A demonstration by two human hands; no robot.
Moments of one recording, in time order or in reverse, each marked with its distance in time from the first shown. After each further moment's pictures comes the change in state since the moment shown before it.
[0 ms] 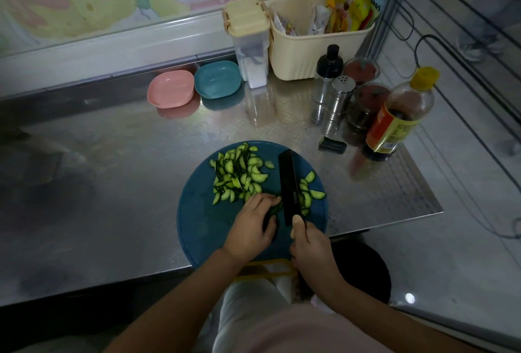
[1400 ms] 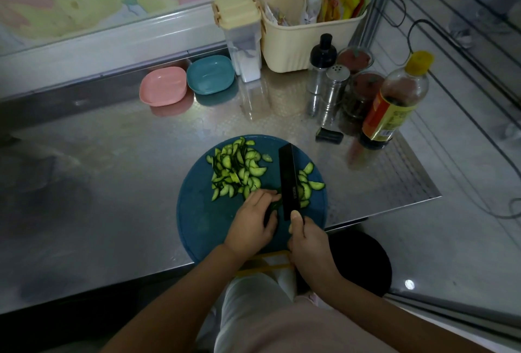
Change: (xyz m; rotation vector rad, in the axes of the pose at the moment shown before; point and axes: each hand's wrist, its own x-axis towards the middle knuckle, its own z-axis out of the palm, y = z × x) left_hand -0.002 0.001 -0.001 0.000 -0.009 0.018; right_hand -0.011 -0.008 0.007 -0.107 0.055 -0.026
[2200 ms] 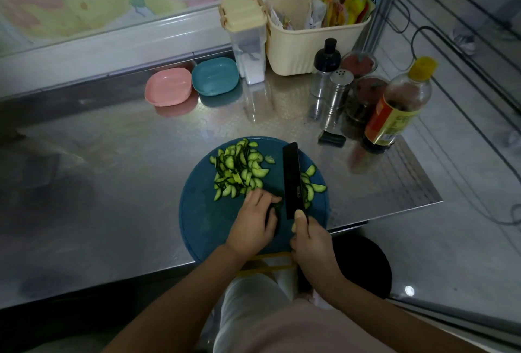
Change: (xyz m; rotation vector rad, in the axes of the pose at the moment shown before) left_hand 0.001 0.003 -0.003 0.035 0.026 -0.015; right_hand 0.005 0.007 0.002 0.100 0.027 0.015
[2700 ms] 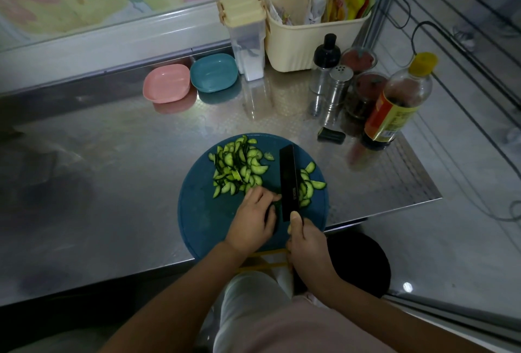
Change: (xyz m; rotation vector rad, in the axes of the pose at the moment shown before) left_hand -0.002 0.000 0.000 0.005 -0.004 0.007; right_hand -0.009 -0.003 0.005 -0.048 -0.014 0.008
